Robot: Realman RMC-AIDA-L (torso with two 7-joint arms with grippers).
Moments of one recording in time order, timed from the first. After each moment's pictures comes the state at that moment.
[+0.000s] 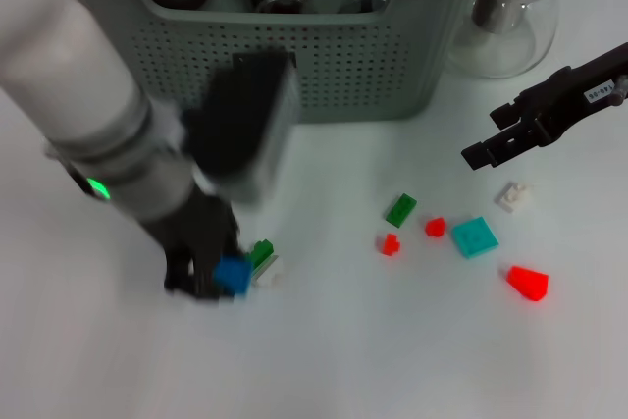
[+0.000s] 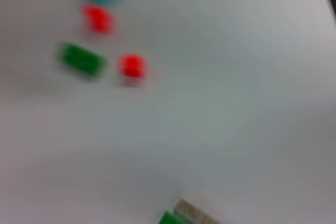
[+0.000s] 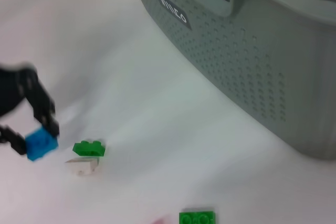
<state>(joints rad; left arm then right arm) -0.58 -2.17 1.52 1.38 2.66 1.75 -1.79 0.81 2.02 -0.88 -0.91 -2.51 -1.65 2.09</state>
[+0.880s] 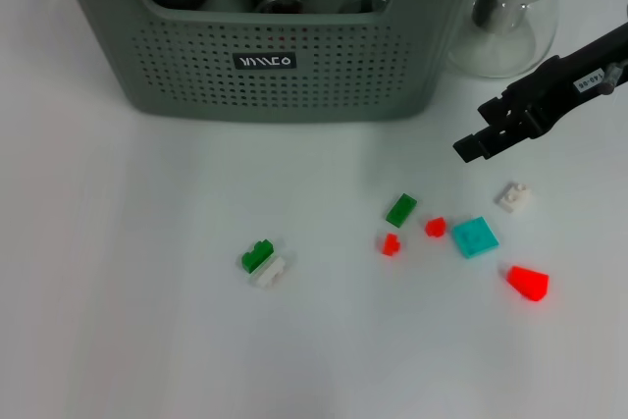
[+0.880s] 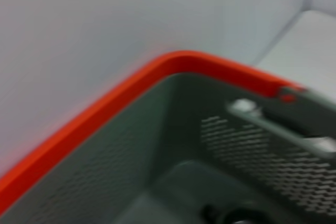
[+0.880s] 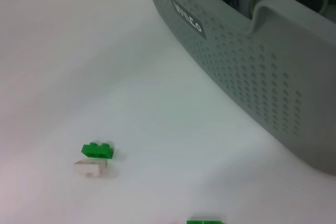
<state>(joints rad) -1.13 -1.98 0.94 0.88 2.63 1.31 -2.32 0.85 2.02 -0.89 -0.90 -2.52 -1.67 2.10</state>
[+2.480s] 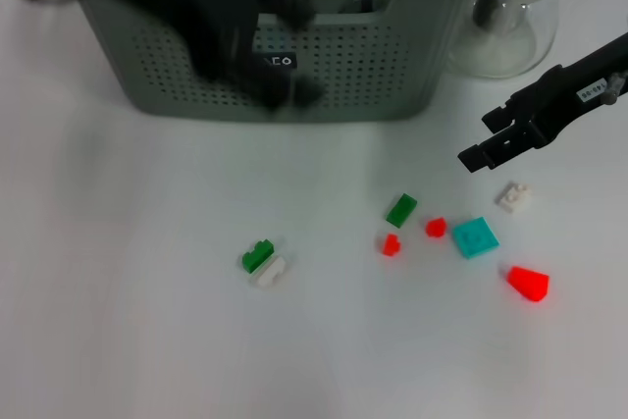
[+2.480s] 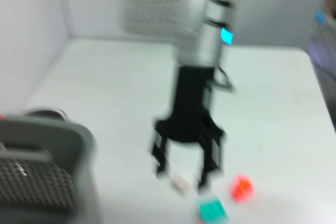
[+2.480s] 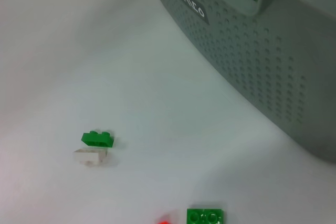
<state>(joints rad) -0.79 -2.08 0.91 1.57 2.22 2.02 -2.05 0.84 2.02 -0.91 -0.90 -2.52 -1.67 2.09</state>
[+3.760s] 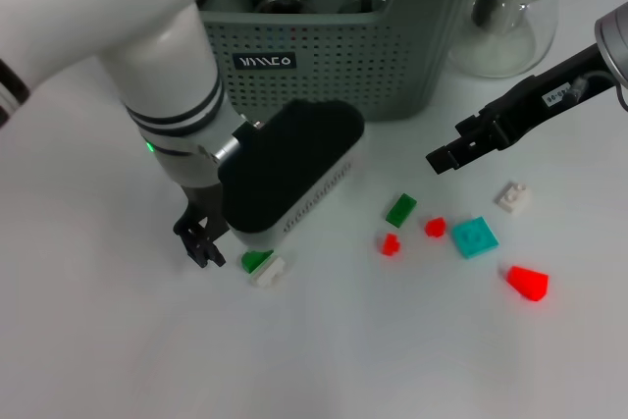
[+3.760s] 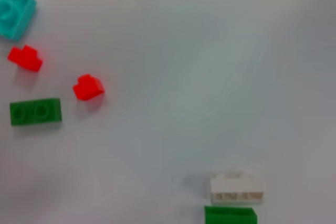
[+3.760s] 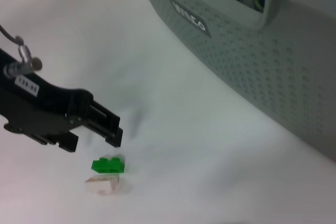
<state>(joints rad) -0.74 -2.18 1.69 1.25 2.77 1.63 -1.43 0.85 2.06 -0.92 -0.88 -2.52 -1.63 2.21</state>
